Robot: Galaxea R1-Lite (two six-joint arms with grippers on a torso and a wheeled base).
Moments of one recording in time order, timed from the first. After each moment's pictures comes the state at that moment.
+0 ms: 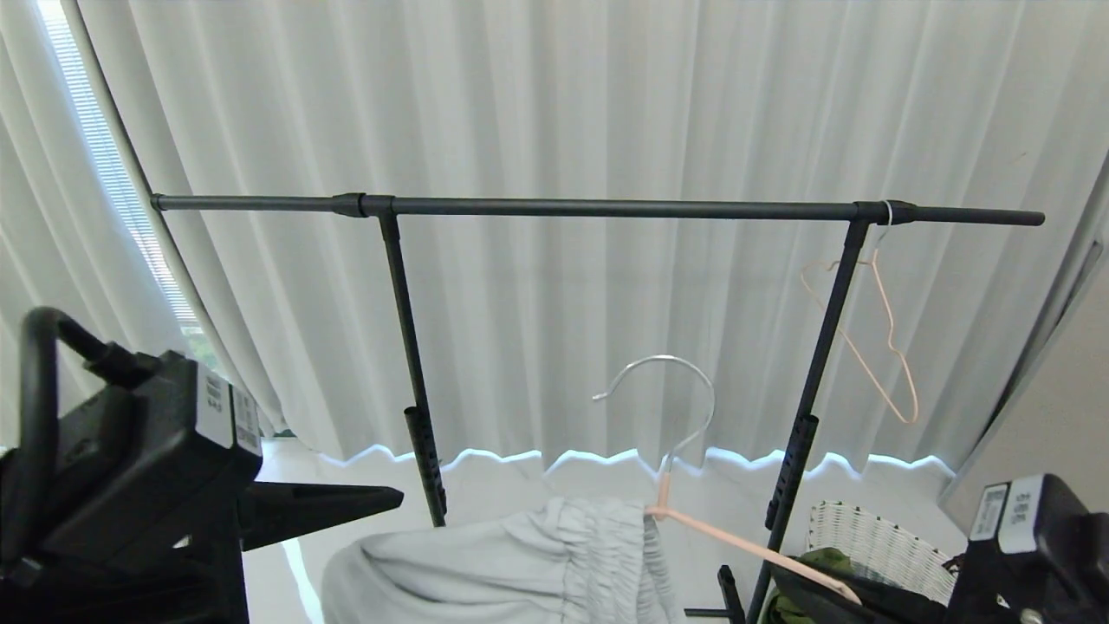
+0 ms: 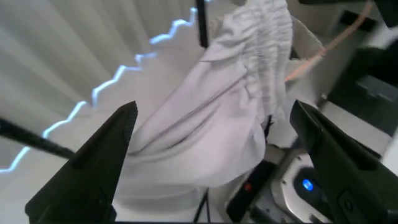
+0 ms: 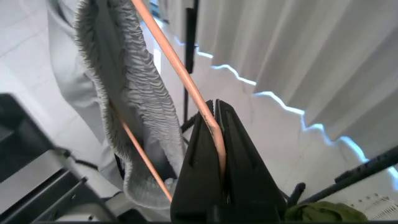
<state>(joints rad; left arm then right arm) -0.95 1.09 -0.75 0.16 0.00 0.03 1.31 1.25 -0.38 -0.59 -0.46 0.16</state>
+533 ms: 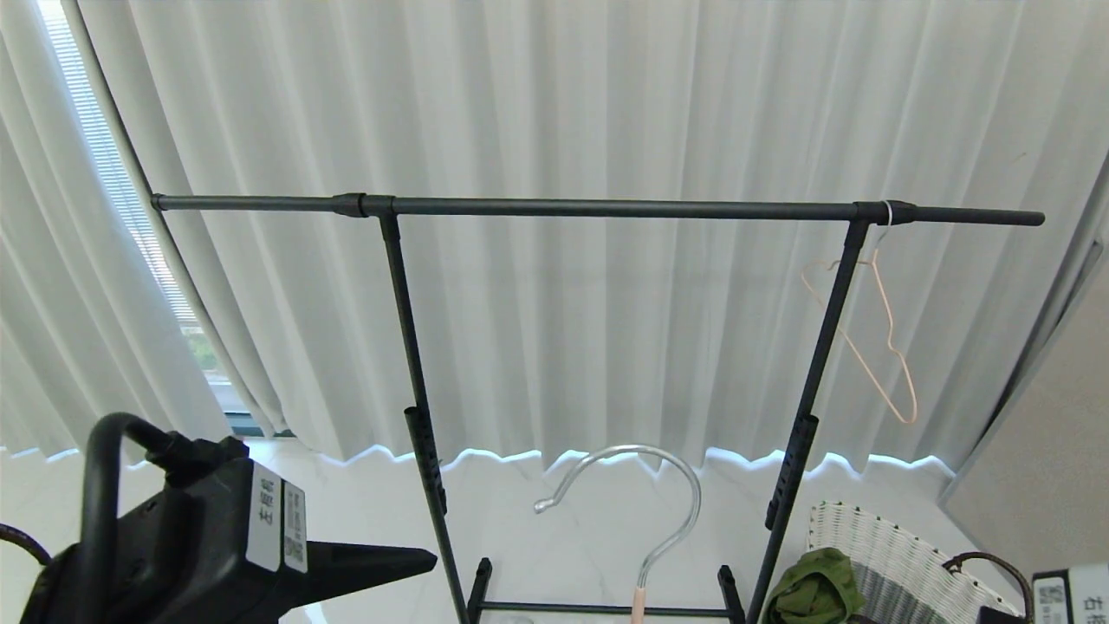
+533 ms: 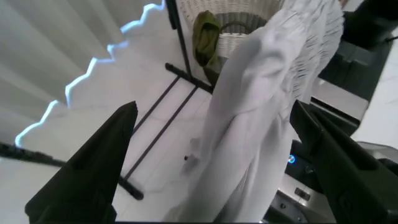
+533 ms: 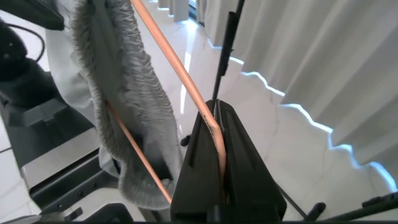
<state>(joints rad) -1.02 1.10 -0.65 0.07 -0.05 0.04 1.46 1.23 -0.37 -0.59 -0.45 0.16</state>
